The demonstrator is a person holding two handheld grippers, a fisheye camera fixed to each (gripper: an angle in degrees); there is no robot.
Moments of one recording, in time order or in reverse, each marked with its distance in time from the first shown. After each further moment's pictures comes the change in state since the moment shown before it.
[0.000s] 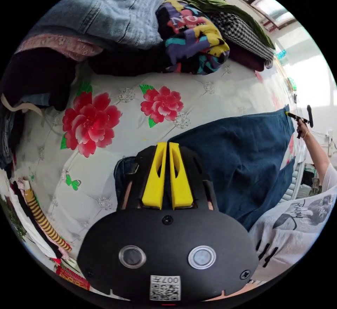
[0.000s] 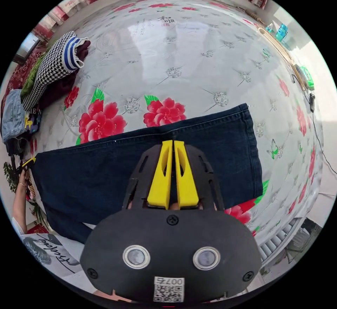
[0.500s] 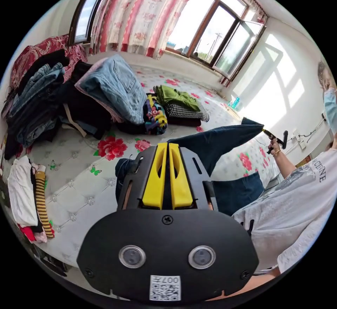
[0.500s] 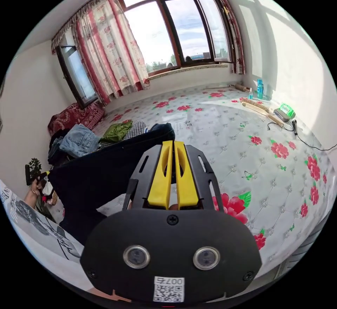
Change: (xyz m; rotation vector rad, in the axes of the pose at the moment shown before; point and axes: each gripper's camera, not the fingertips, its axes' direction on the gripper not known) left arm 0.010 0.210 -0.235 0.617 0.155 0.060; right arm 0.020 0.204 -0.210 0.771 -0.248 -0.036
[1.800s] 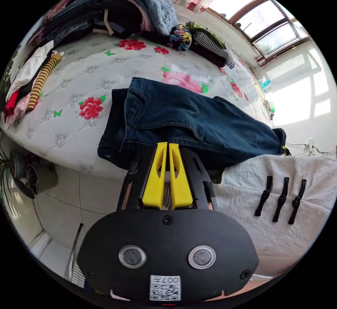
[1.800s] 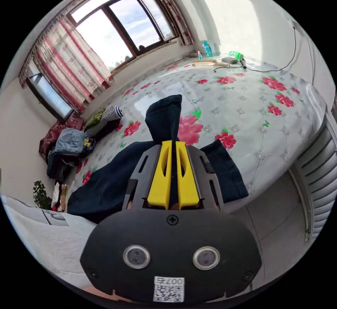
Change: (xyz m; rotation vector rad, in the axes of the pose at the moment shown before) left arm 0.027 0.233 0.012 -0.374 -0.106 -0.310; right arm 0.125 0.242 -0.091 -0.096 0.103 0.339
